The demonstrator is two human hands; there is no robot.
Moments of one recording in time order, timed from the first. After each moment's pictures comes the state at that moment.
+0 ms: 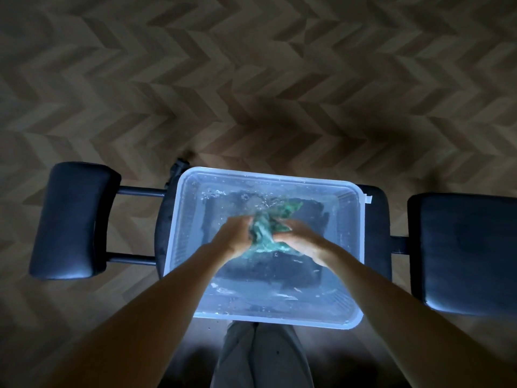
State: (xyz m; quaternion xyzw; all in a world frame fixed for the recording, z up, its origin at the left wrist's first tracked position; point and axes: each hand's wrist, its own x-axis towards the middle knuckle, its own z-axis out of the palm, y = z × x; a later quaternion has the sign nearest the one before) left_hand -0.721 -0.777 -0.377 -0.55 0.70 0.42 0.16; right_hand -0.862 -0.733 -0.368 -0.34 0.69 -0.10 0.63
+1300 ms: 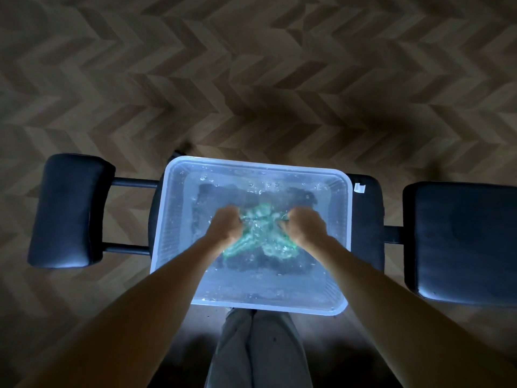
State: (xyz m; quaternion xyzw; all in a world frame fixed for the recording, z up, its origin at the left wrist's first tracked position) left_hand -0.730 -0.771 -0.376 -0.61 0.67 0.37 0.19; right_hand -0.879 -0.727 -0.373 -0.49 0.76 0.11 0.41
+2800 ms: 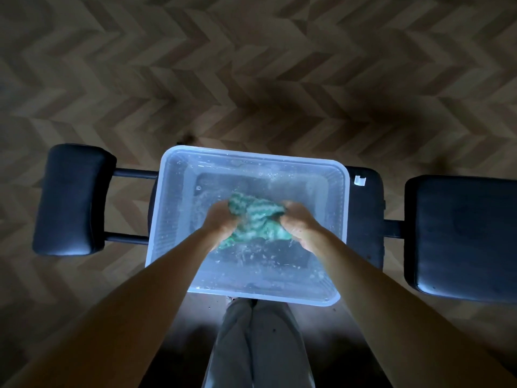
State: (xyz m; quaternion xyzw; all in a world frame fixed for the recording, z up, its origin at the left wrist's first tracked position) left_hand -0.728 -0.760 -0.380 -0.69 0.50 0.52 0.04; right_hand -0.872 -0.722 -0.377 -0.27 0.74 -0.11 0.61
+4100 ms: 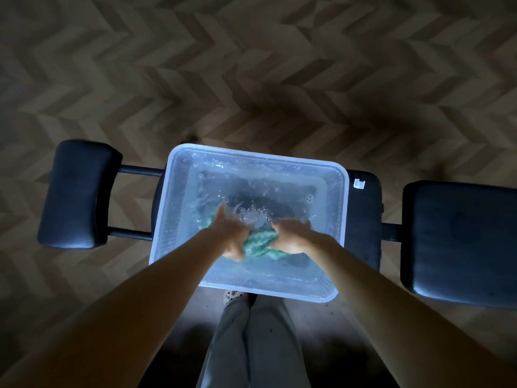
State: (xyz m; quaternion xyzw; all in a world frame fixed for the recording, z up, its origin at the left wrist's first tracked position) left_hand -0.730 -0.748 -0.363 -0.31 0.81 0.20 0.46; right_hand -0.867 -0.711 -0.362 -0.55 0.61 0.24 0.52
